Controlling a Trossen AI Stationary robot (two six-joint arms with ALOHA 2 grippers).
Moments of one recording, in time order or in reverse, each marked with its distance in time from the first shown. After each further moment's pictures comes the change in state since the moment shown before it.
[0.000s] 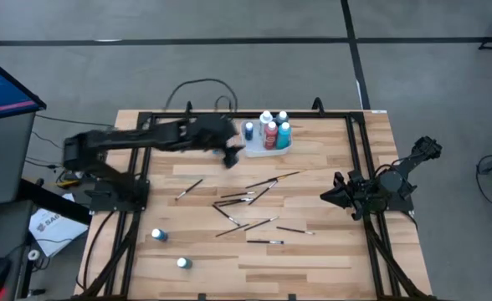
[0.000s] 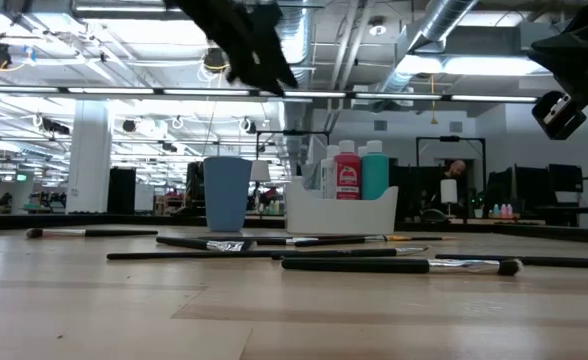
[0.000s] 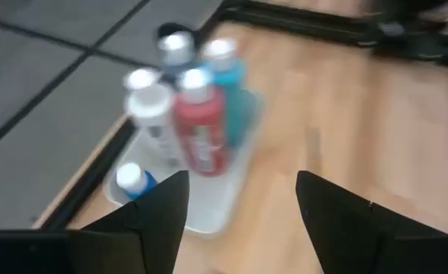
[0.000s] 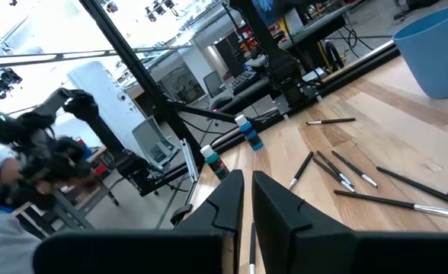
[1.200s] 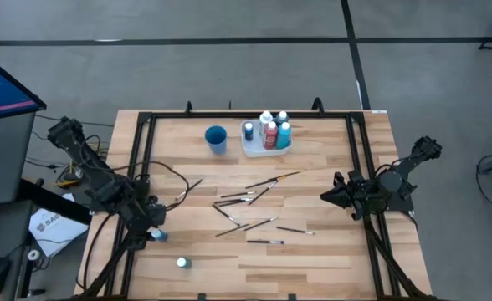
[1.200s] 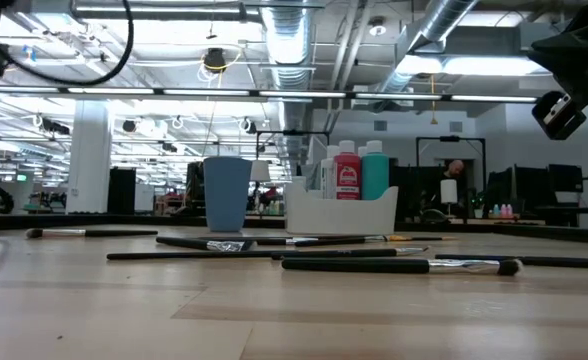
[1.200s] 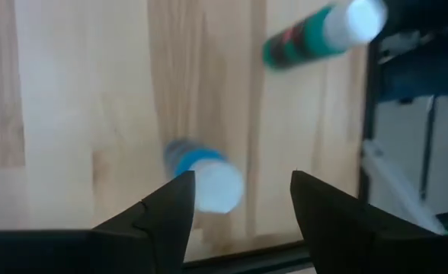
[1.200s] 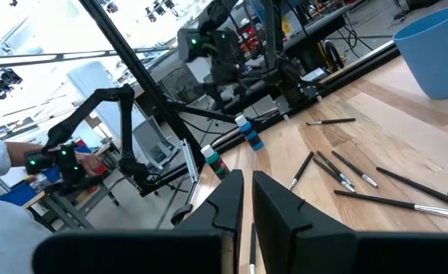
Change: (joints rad) left arm -1.023 -0.518 -0.488 -0.549 0.201 -0.798; right arm 0.000 0.000 0.000 0.000 0.000 0.000
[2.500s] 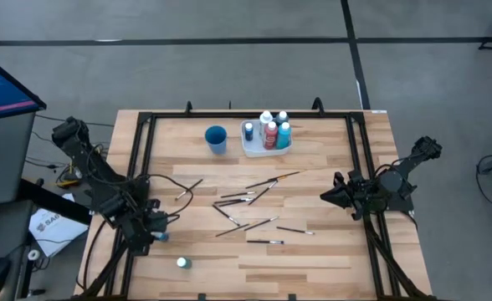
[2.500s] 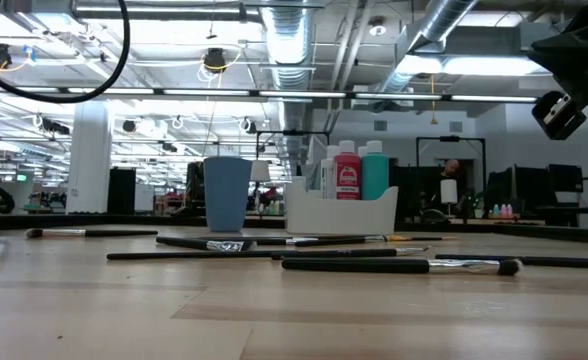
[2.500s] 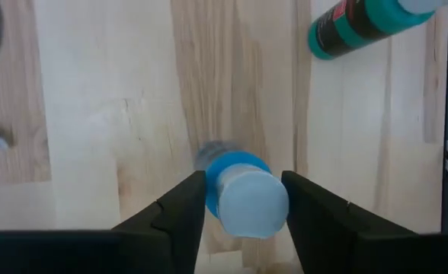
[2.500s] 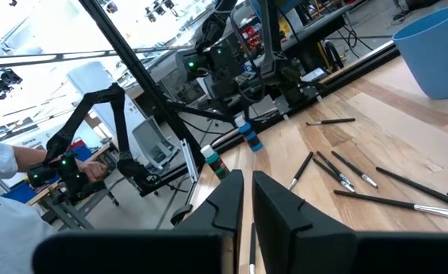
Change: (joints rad) left arm -0.114 0.122 -0.047 0.063 -0.160 -0.024; right arm 0.000 0.000 0.000 0.000 0.000 0.000
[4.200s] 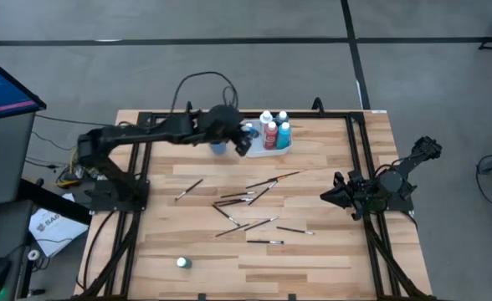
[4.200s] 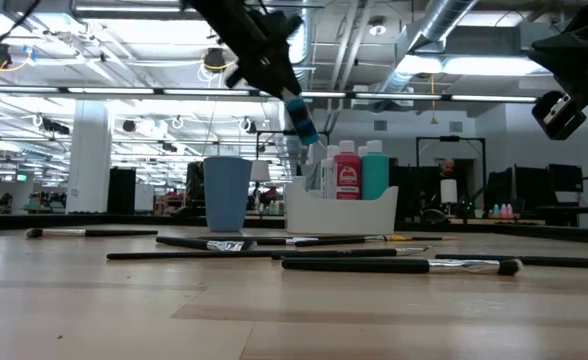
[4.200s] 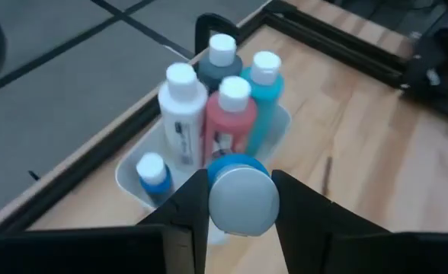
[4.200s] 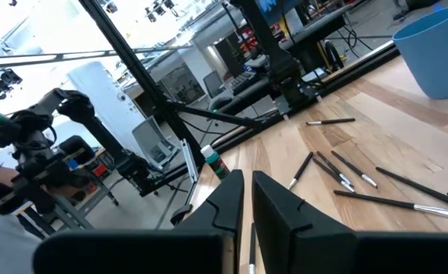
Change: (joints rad) left arm 1.191 0.546 0.668 0.479 -0.114 0.604; right arm 0.000 0.000 0.000 0.000 0.000 0.000
